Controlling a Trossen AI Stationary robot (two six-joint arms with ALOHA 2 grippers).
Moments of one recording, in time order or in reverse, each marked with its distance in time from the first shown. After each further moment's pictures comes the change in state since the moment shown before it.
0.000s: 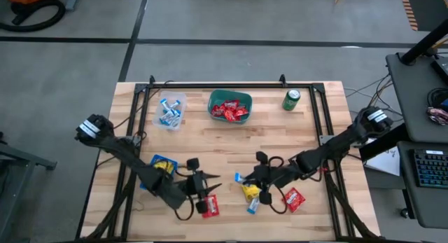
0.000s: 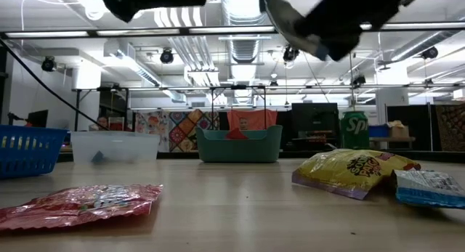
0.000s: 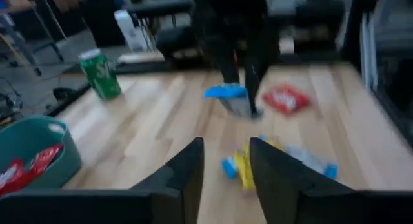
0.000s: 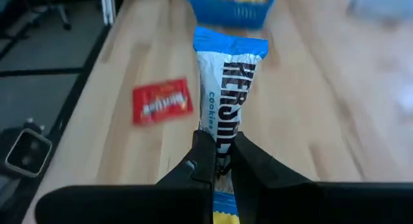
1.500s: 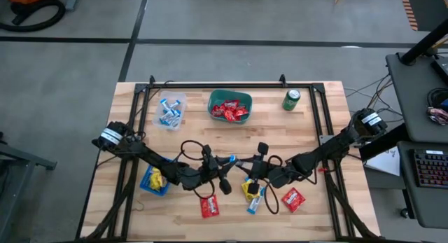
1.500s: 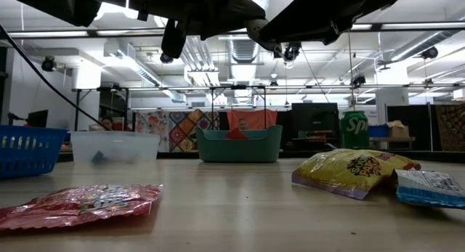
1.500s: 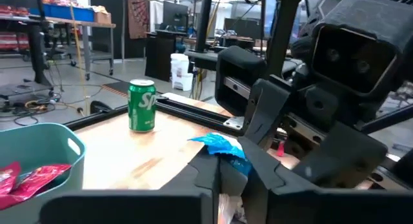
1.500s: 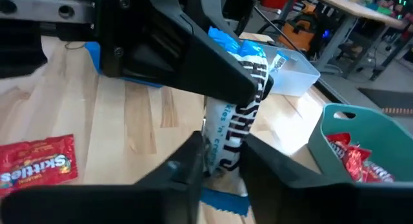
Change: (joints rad) left arm 0.198 0.245 0.027 0.638 -0.057 0.049; right arm -0.002 0.079 0.000 0.213 0.416 -0.240
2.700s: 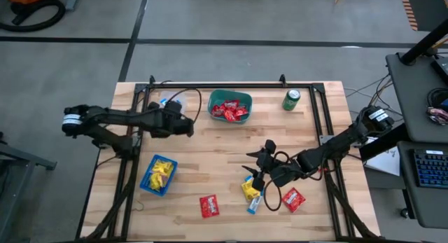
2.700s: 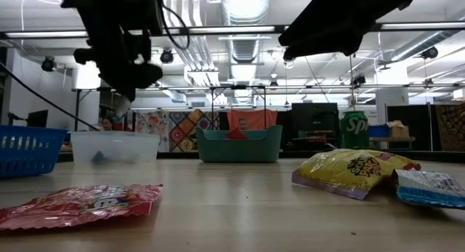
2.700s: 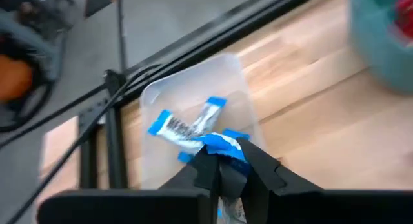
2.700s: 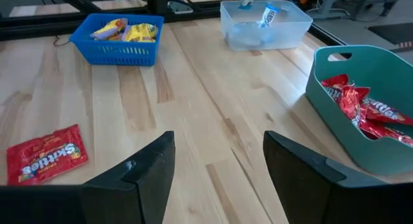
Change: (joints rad) left arm 0.541 -0.524 -0.005 -1.992 0.061 -0.798; right arm 0.000 -0.099 -0.002 -0.277 -0.017 0.317
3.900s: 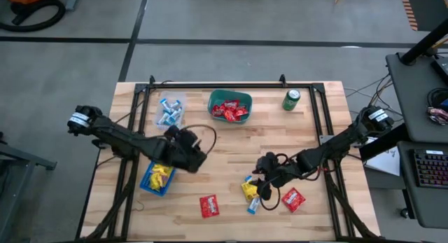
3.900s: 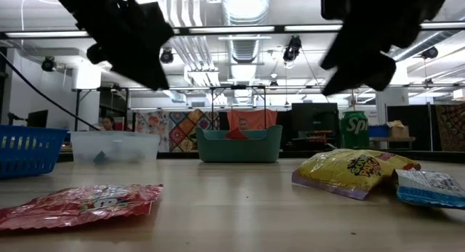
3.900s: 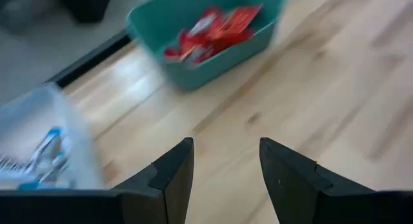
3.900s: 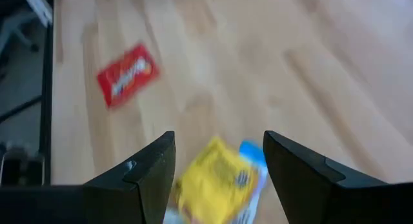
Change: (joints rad) left arm -0.417 0.096 0.009 0.359 0.004 0.029; right arm -0.009 0.005 0.000 -0.188 -0.429 0.406
